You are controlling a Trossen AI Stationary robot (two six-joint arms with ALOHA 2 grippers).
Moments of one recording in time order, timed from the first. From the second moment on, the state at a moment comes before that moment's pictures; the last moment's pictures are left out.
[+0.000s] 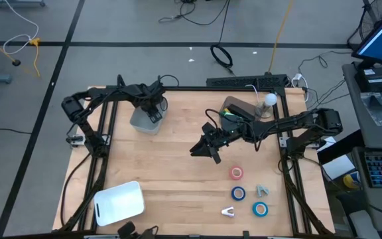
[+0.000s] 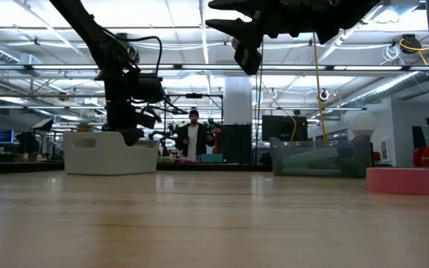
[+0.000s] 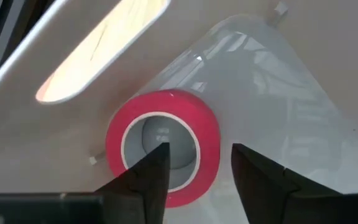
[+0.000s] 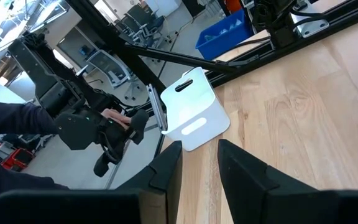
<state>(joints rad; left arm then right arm) 0.70 1.70 0.98 -0.60 -0.16 0.13 -0.02 1.53 0.91 0.42 -0.42 0.56</state>
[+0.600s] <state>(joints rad) 0.55 1.22 1.10 -0.84 0.30 -0.03 -0.02 1.53 0.91 0.42 -0.42 0.81</state>
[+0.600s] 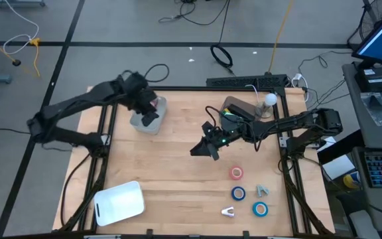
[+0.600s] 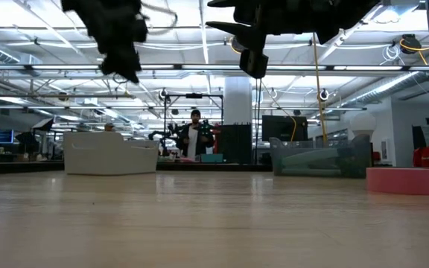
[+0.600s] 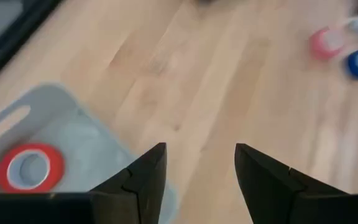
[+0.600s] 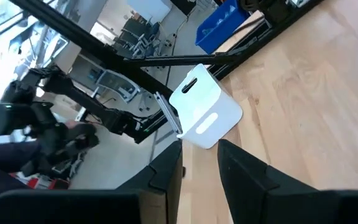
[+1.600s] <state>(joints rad) 0.01 0.80 0.69 -0.16 0.29 -0.25 0.30 1.24 0.91 -0.92 0.07 1.24</state>
